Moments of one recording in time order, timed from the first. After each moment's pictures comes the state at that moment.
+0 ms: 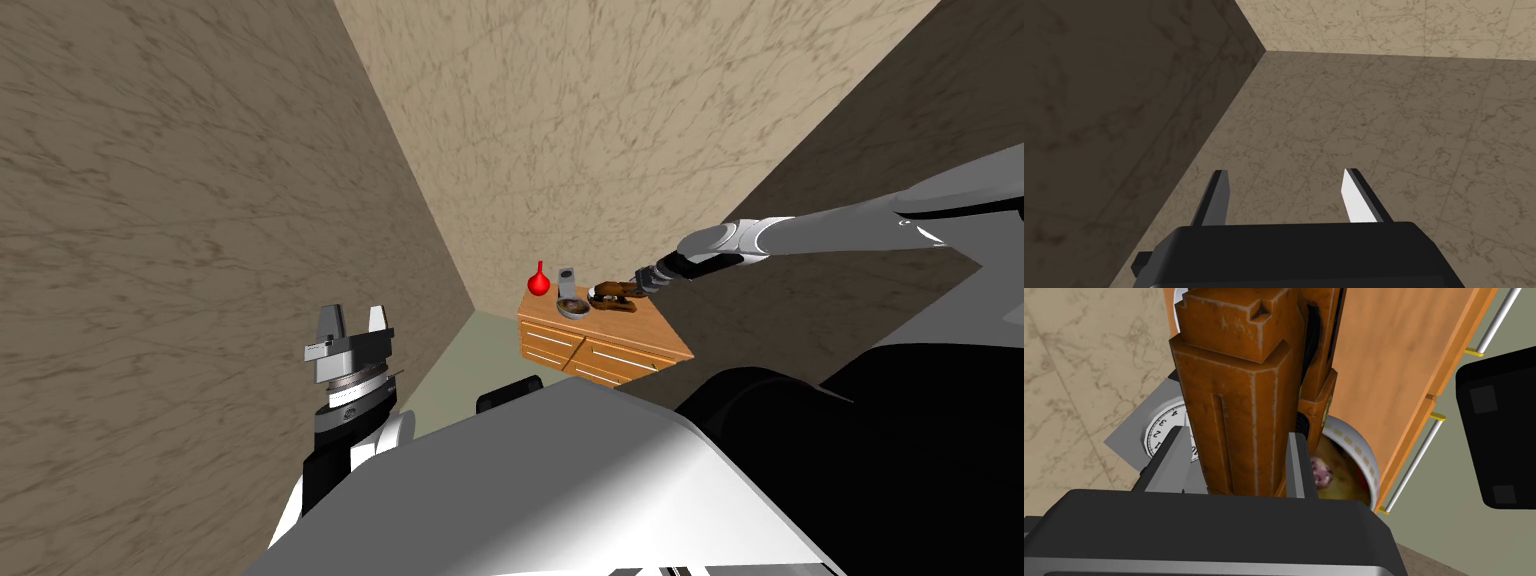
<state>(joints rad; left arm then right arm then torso) 0.55 0.05 -0.04 -2.35 -0.04 -0.51 0.13 0.64 -2.17 0.18 -1.21 0.51 -0.59 0.18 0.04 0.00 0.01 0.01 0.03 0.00</state>
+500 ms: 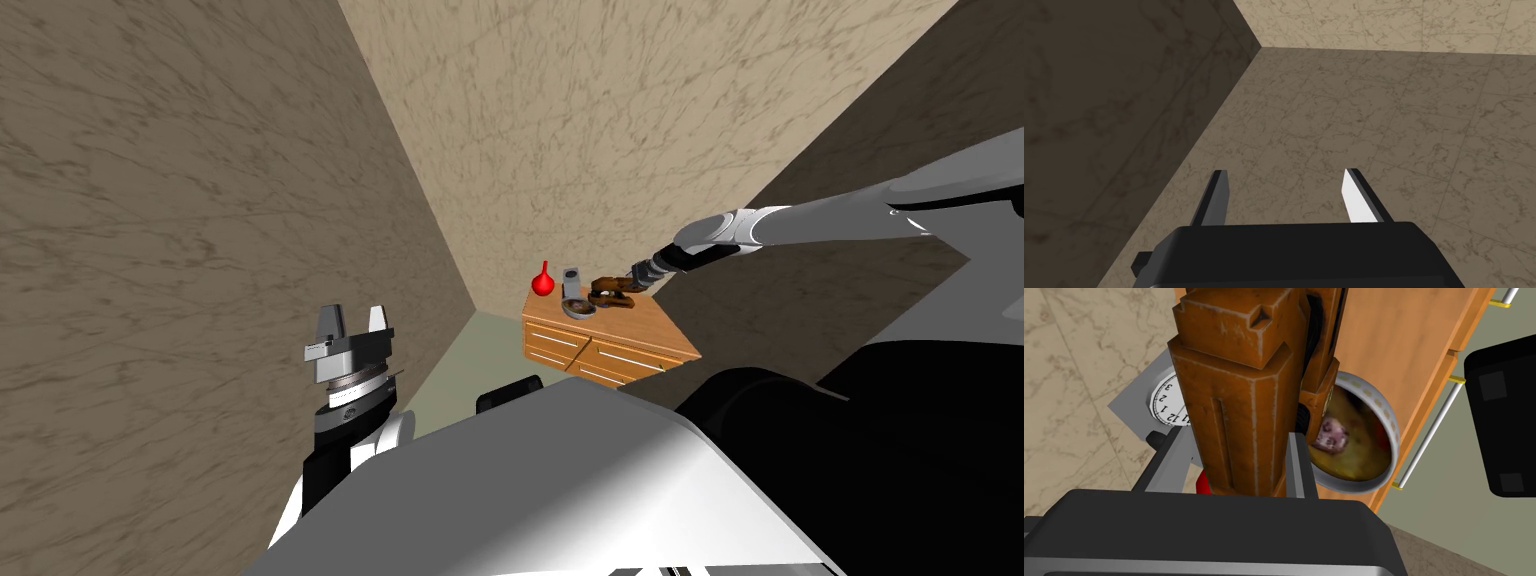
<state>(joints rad) 0.55 0.05 -0.04 -2.35 -0.04 -0.51 0.13 0.66 -2.21 0.12 -1.18 0.49 -0.64 0.16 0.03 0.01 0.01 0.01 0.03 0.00</state>
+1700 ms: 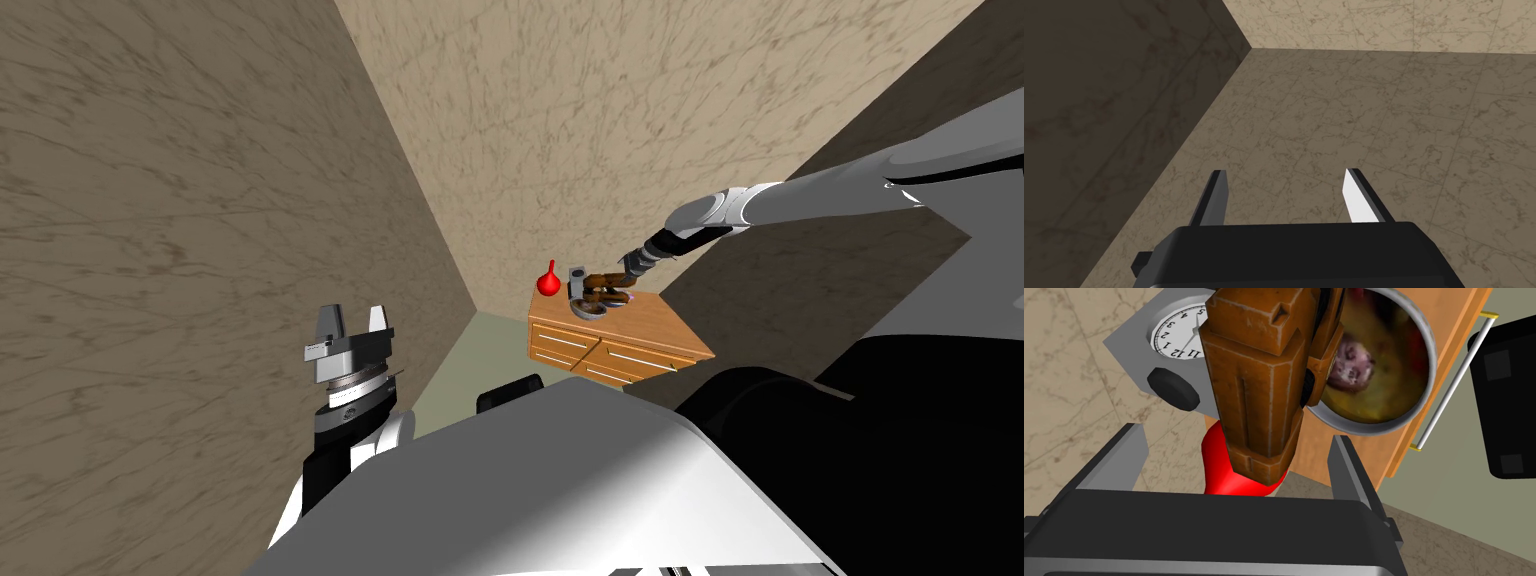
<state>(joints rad) 0.55 0.05 -0.04 -2.35 -0.04 -0.51 0.13 0.62 -2.31 0.10 -1.18 0.46 -0.72 0.09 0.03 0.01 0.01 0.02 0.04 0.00</state>
